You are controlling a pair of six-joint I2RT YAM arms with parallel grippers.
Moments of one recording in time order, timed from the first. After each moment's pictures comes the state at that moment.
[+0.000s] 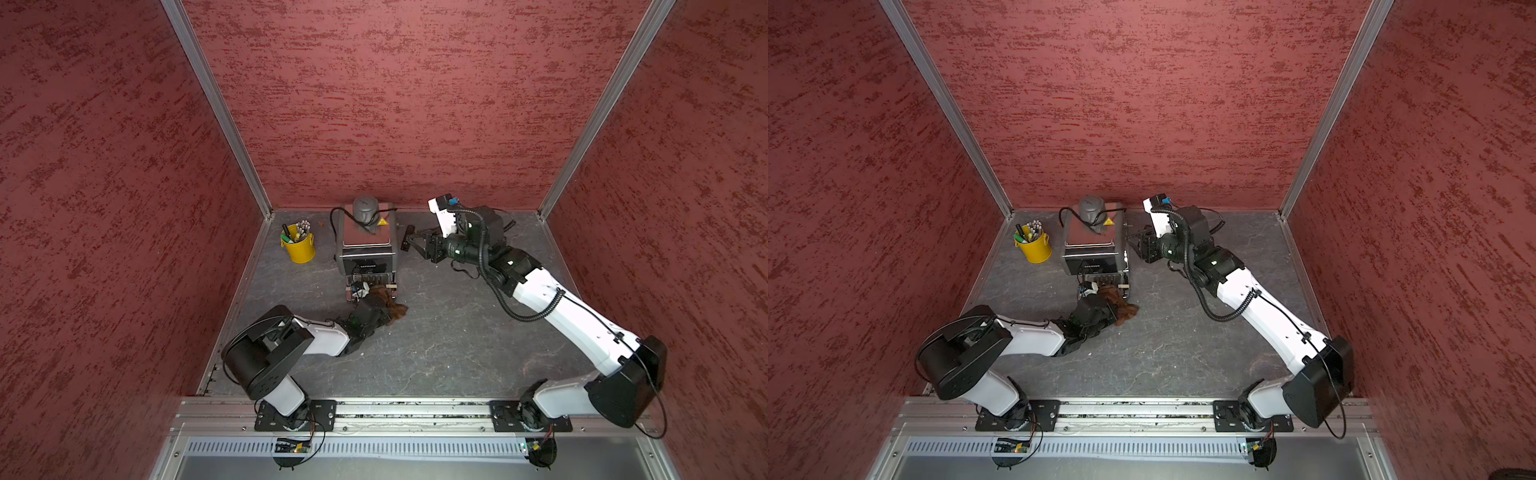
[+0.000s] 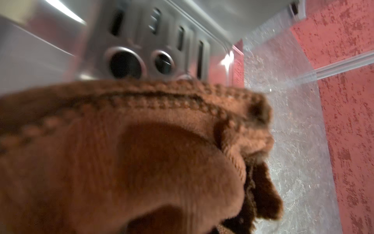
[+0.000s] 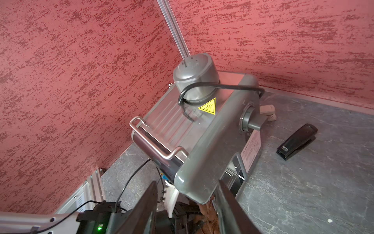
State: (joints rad) left arm -0.74 1.62 0.49 0.45 -0.21 -1.05; right arm 0.59 1.41 1.34 -0.25 -0.35 0.35
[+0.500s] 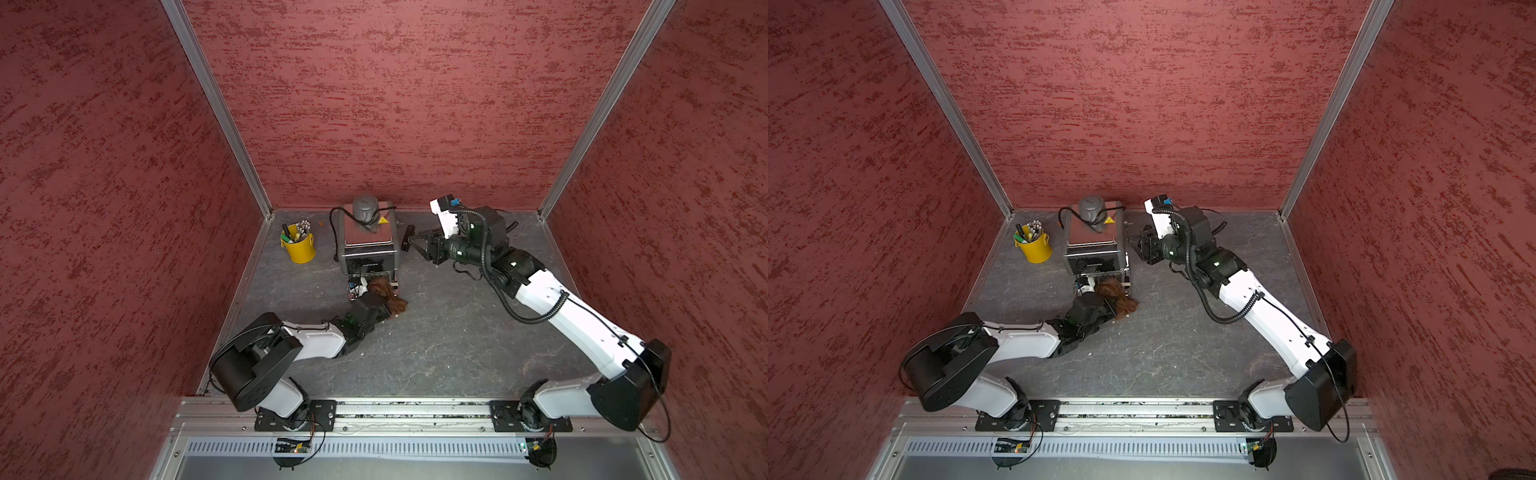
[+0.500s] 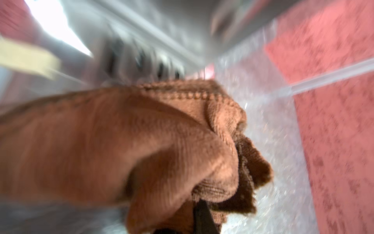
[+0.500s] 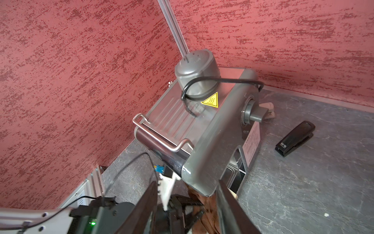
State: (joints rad) left arm -0.73 1.44 0.45 0.42 -0.29 -1.05; right arm 0.59 1.39 1.34 -0.27 -0.35 0.34
